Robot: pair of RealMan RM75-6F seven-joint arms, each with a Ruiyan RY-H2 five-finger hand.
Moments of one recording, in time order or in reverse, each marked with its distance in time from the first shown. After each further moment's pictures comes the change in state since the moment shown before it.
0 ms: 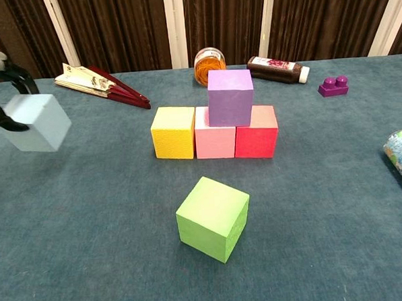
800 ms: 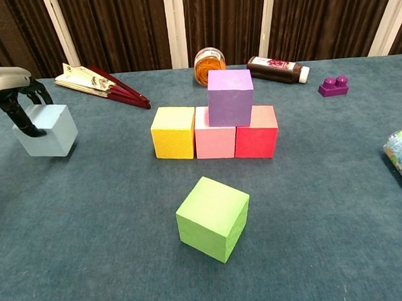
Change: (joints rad) left arm -0.092 -0.122 -0.043 0.168 -0.198 -0.009 0.145; right arm -0.003 0.003 0.007 0.000 0.014 -0.001 0.003
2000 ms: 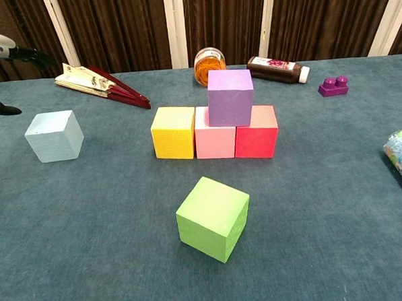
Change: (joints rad) left arm 0.081 0.369 0.102 -0.147 0.479 -0.346 -0.273; right arm -0.004 0.003 -0.002 -0.018 0.003 0.006 -0.014
